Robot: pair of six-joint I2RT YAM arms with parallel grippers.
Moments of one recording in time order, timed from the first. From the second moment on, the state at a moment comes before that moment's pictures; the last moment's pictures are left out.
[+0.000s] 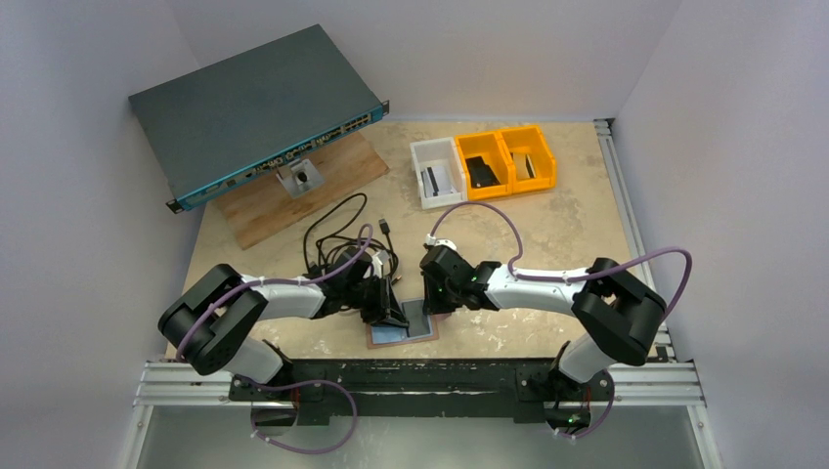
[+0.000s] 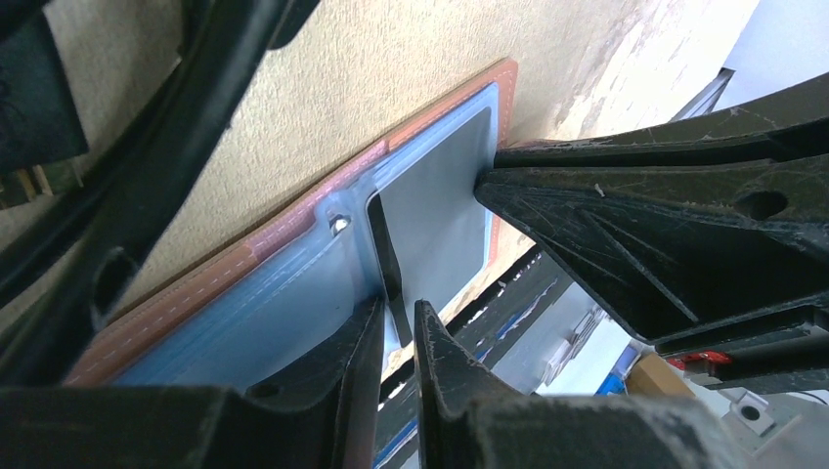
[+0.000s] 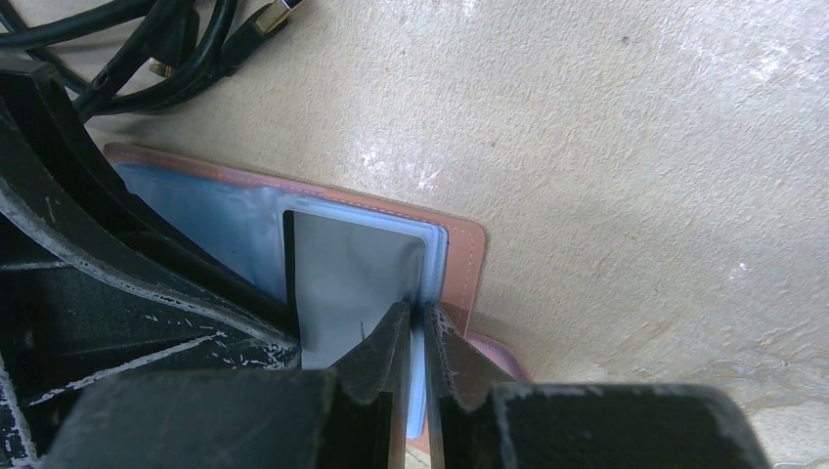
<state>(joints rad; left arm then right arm) -0.69 1.47 0.43 0.15 0.53 -0.99 0.98 1.56 0.78 -0.23 0.03 0.79</state>
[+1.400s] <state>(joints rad) -0.70 1.38 0.47 -0.12 0.45 -0.91 1.03 1.54 0.76 -0.22 -0.04 0.84</state>
